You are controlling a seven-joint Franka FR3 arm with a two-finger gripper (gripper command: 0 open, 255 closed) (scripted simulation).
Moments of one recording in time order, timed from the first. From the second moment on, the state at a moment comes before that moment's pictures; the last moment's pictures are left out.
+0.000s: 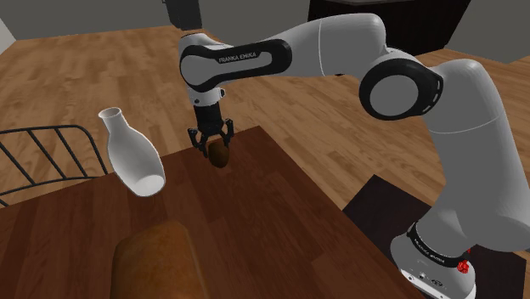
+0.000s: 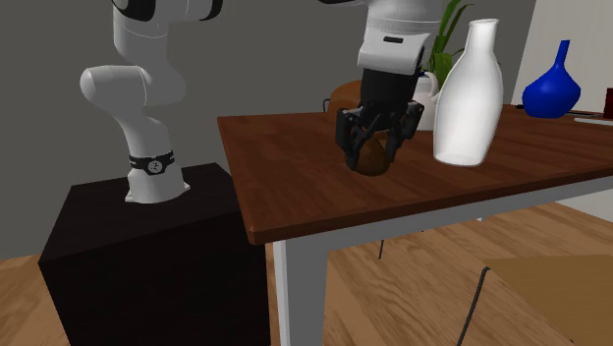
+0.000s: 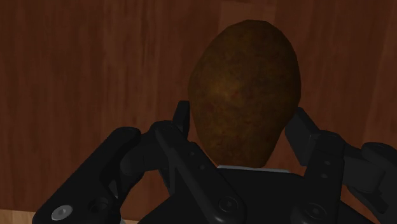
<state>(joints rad) 0.23 0.71 0.22 -1.15 0.07 1.64 0.58</state>
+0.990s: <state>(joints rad) 0.23 0.70 0.22 -1.03 0.07 1.51 0.60</state>
